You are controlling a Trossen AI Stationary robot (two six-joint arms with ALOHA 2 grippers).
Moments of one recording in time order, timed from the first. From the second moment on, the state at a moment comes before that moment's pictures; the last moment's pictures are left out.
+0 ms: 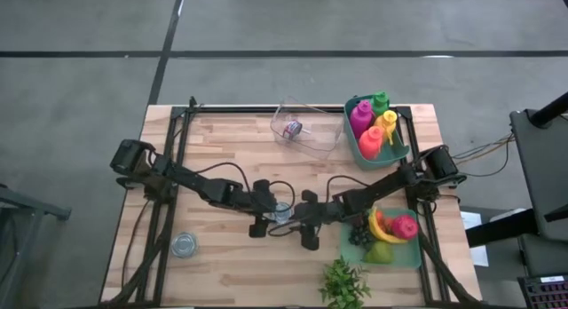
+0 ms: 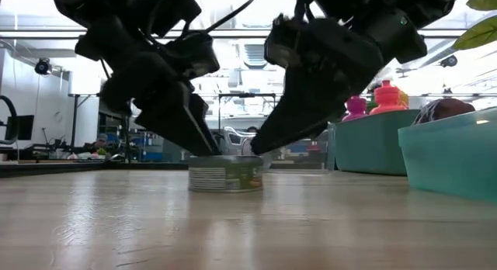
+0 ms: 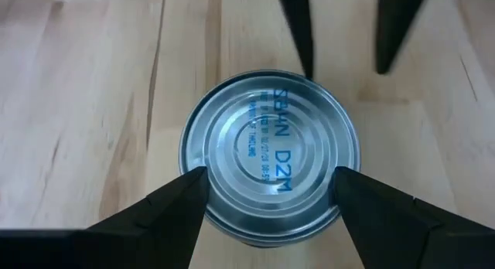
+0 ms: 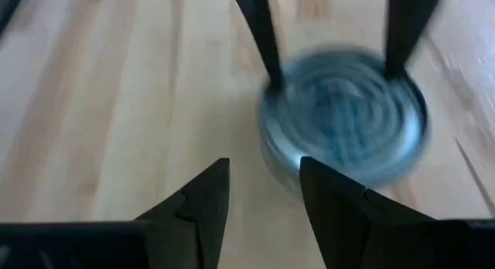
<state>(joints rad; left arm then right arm) -0.21 1.73 0.78 0.04 -0.09 -0.13 0.28 1.87 0.94 0.22 0.13 0.36</state>
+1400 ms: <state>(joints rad) -0.18 1.73 0.97 -0.28 -0.19 -0.10 0.30 1.84 0.92 0.02 0.45 0.41</state>
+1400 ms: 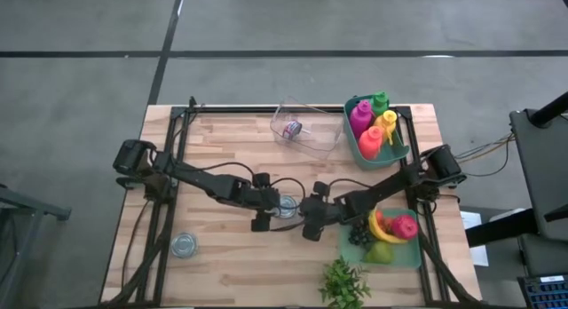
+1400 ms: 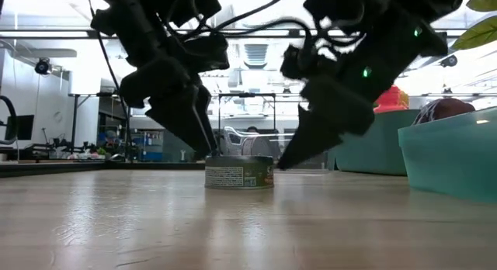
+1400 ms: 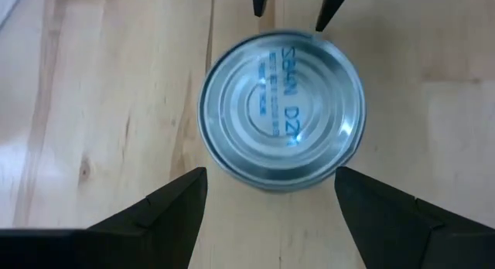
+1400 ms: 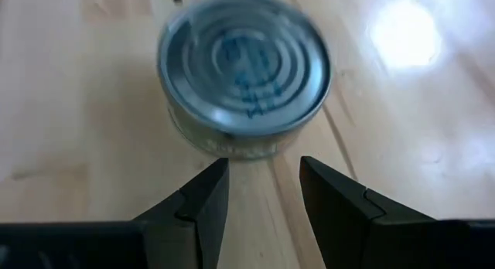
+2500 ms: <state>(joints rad) -0.18 1.78 0.94 -0.21 -0.19 -0.10 0.30 1.94 0.92 0.14 0.45 0.39</state>
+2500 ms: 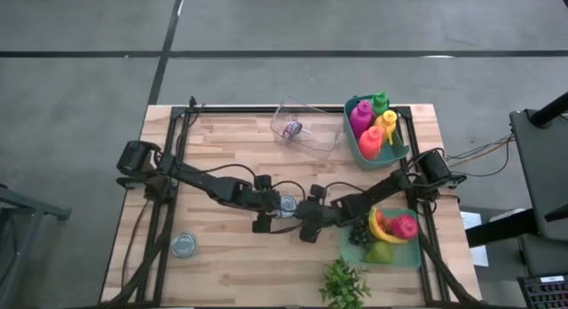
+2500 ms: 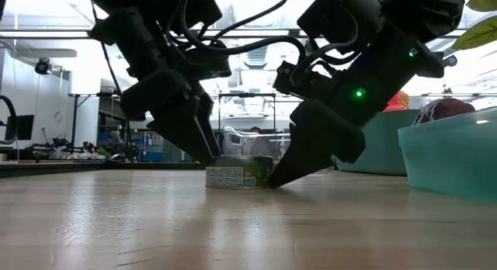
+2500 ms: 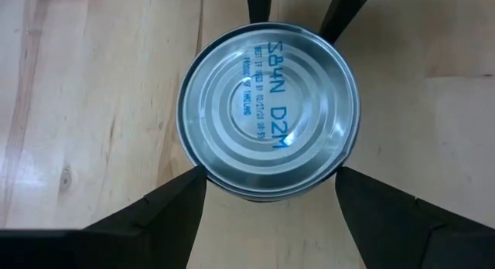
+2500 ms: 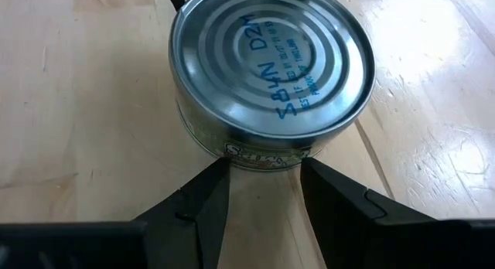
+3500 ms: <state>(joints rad) -0.18 1.78 0.94 -0.22 -0.18 -0.10 0.30 1.94 0.94 0.15 0.50 0.32</state>
